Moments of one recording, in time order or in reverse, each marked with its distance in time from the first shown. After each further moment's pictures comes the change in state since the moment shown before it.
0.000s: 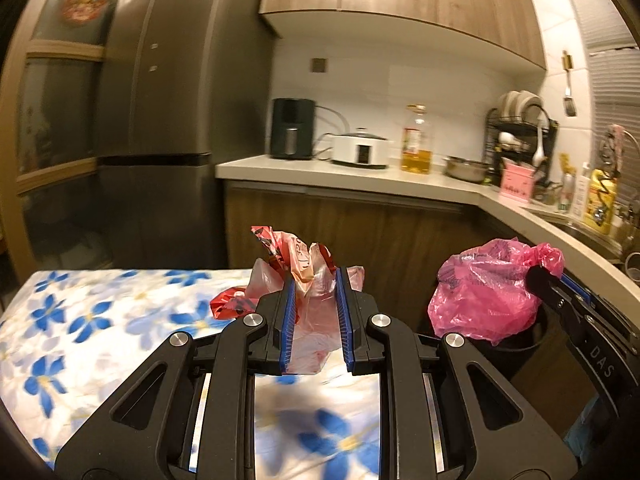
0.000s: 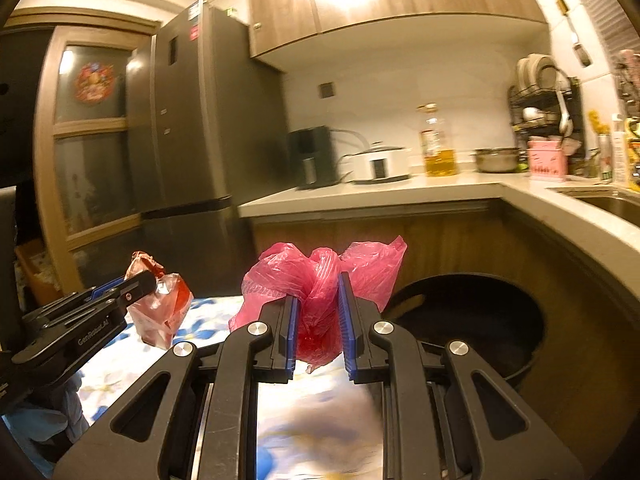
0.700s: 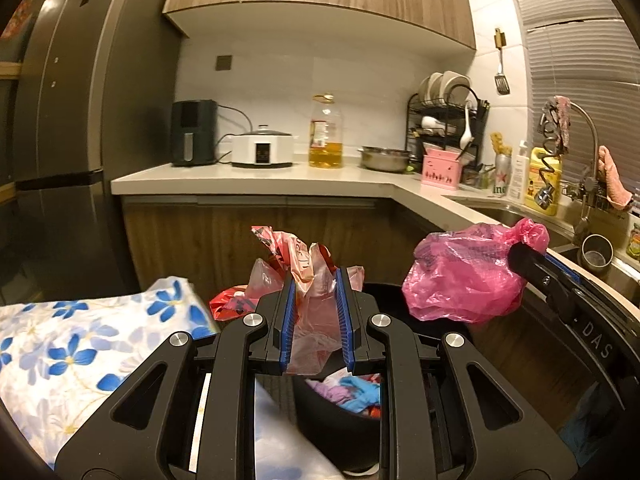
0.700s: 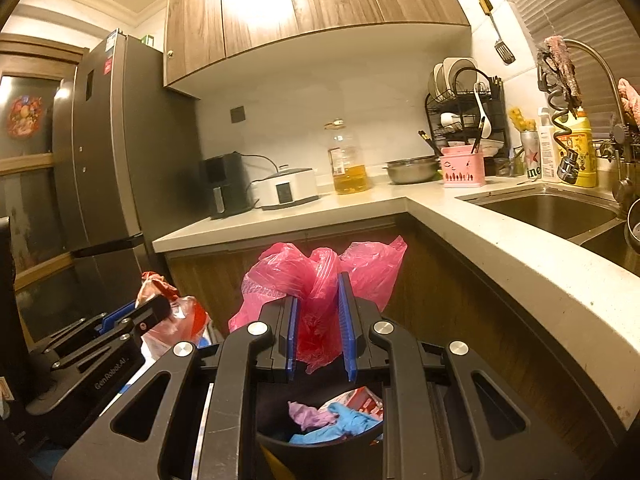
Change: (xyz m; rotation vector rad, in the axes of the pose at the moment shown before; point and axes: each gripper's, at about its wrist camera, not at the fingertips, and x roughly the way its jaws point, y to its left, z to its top) left arm 0.072 -0.136 0.008 0.084 0.008 -0.248; right arm -0.001 -0.104 0.021 0.085 -0.060 -0.225
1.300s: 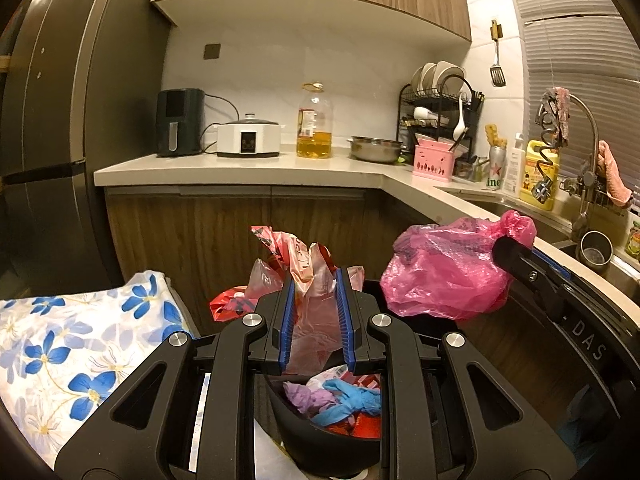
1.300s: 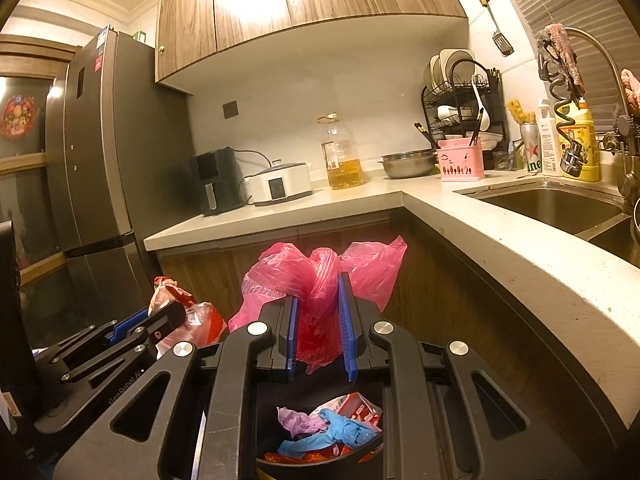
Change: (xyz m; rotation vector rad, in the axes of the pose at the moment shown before) left arm 0.029 -0.007 -0.005 -0.008 0.030 -0.039; right arm 0.024 -0.009 -0.002 0.010 0.019 0.006
